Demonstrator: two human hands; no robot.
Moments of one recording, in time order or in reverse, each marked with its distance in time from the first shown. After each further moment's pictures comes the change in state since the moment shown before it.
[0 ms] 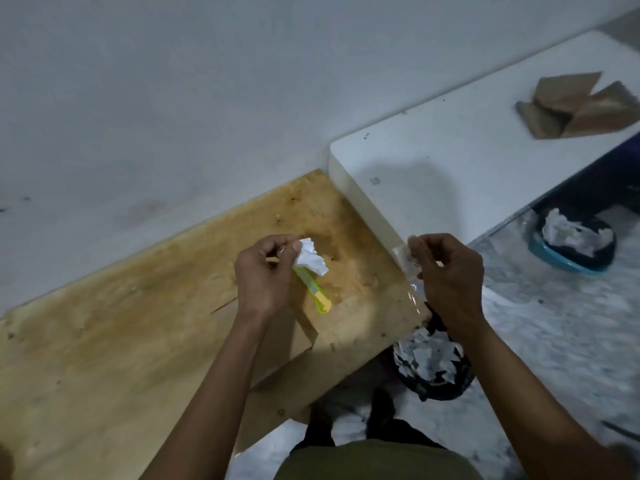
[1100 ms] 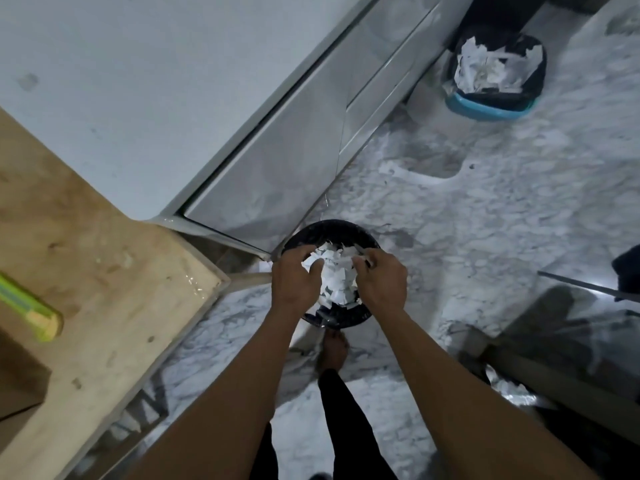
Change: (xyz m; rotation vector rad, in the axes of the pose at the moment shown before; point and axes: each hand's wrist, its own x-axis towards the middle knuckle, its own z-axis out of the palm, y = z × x) left_hand -0.143 -0.159 0.435 0.562 -0.580 -0.165; right_hand 0.017 0.410 -0.130 -0.342 -0.071 0.658
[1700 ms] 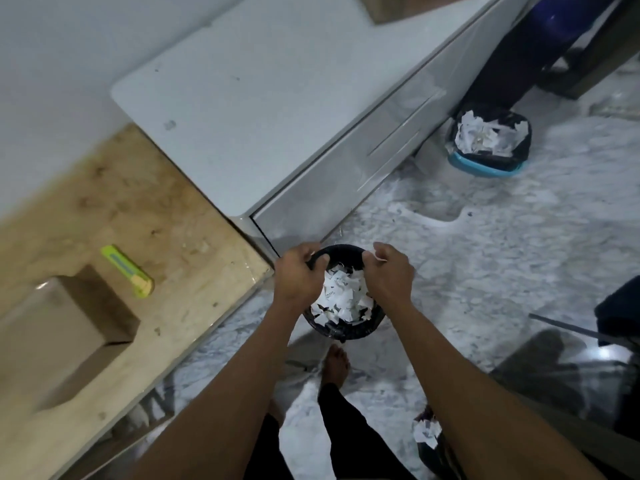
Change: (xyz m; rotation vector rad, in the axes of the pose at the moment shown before) left_hand -0.078 0.064 -0.104 -0.066 0.152 0.076; right_hand -0.077 -0.083 -0.080 0.199 -0.008 -0.111
